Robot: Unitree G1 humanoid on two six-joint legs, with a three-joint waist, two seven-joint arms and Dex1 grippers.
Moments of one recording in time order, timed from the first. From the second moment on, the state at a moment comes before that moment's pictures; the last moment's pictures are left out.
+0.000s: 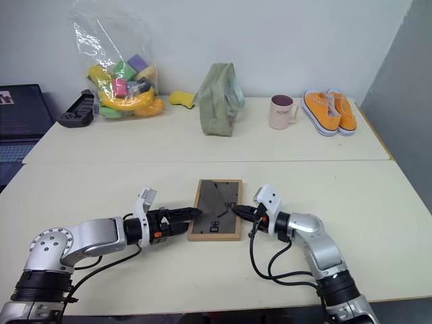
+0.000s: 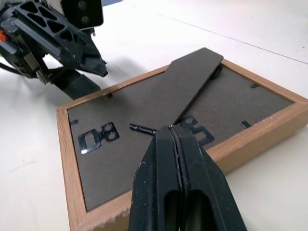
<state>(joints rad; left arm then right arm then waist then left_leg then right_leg) -0.28 0.71 0.09 0.09 -1.97 1.17 0.30 -0.32 -0.28 0.22 -0.01 0.22 0.30 0.85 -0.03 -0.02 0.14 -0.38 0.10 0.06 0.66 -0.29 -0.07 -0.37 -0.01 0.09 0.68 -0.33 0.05</state>
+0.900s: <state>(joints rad) -0.25 0.72 0.11 0.08 -1.98 1.17 0.30 -0.31 -0.24 0.30 0.09 0.14 0.20 0.83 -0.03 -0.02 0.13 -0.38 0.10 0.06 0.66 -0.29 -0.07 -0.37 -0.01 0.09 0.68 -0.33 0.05</state>
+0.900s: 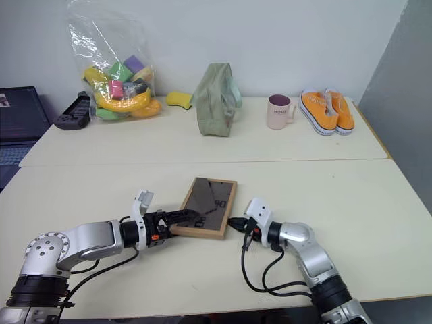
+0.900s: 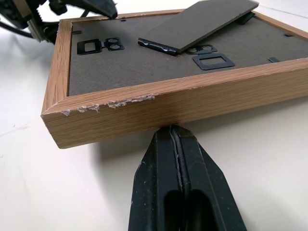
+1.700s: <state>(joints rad) -0.25 0.70 0.12 0.09 -1.96 1.18 0.30 -0.31 -0.30 0.27 0.12 0.14 0.18 0.84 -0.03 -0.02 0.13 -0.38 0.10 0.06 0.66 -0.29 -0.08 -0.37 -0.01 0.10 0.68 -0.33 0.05</state>
